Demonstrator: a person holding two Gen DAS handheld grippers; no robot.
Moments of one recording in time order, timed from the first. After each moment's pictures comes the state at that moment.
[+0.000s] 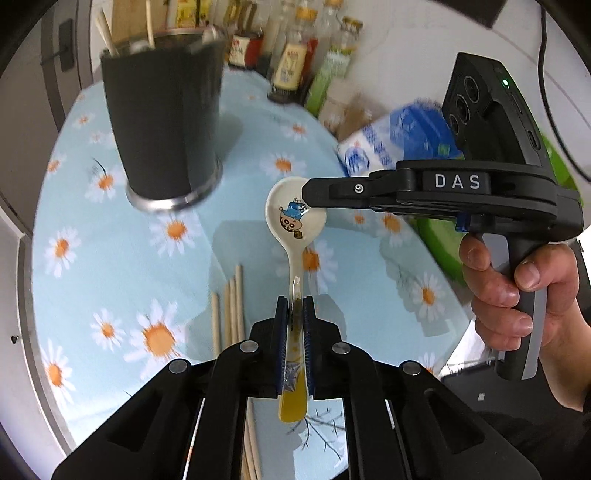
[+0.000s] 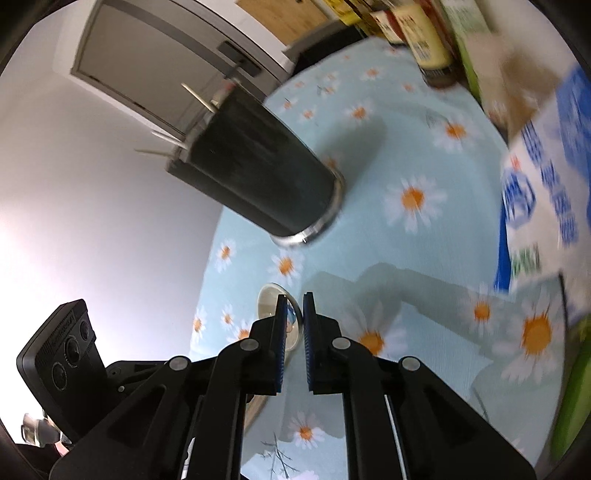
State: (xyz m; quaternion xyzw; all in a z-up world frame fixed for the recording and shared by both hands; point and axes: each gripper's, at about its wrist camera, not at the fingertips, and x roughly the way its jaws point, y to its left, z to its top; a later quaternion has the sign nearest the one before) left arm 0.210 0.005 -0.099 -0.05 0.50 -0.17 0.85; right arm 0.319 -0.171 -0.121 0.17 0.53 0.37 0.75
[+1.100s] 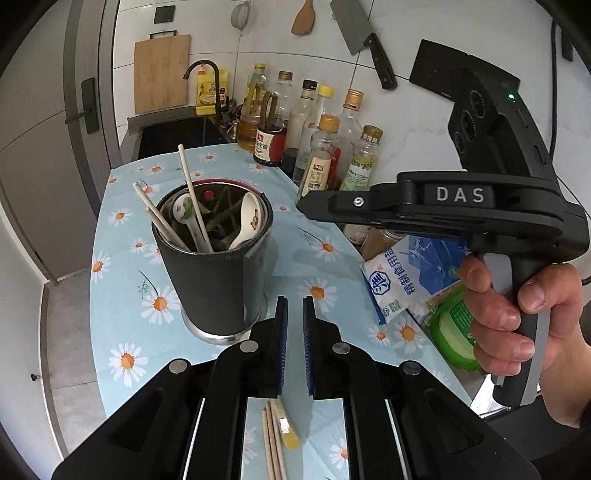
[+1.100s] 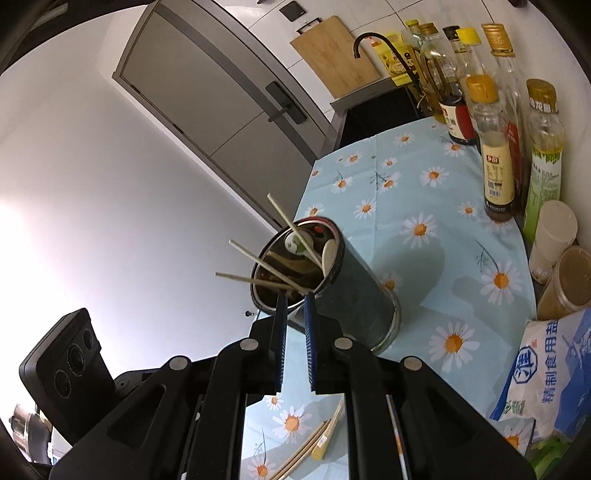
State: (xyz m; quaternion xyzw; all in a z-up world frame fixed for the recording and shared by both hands) left arm 0.260 0.032 -0.011 -0.03 0.39 -0.13 0.91; right arm 0.380 -0.134 -0.019 0.17 0.44 0.41 0.78
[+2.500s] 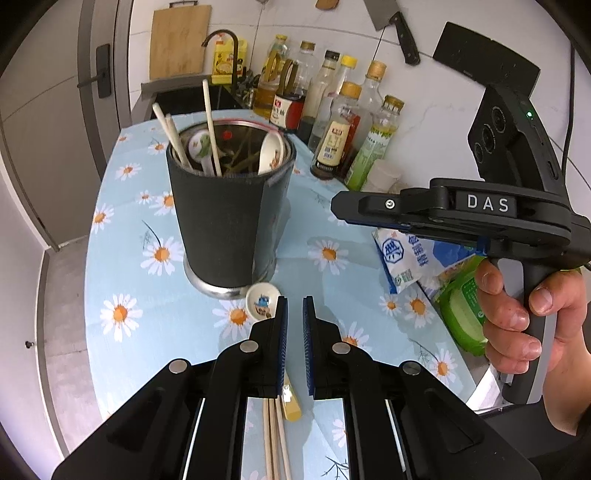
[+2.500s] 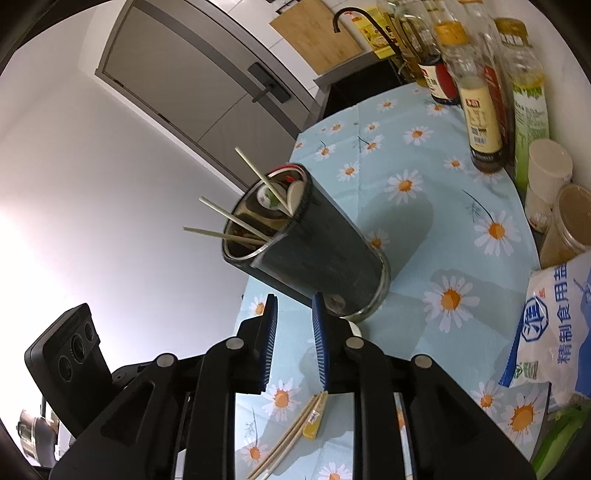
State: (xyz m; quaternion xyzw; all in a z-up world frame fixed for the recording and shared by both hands) left arm 0.245 0.041 -0.046 -0.06 0.44 -0.11 0.89; right arm 0.362 -0.142 -0.062 0.17 0.48 0.39 0.76
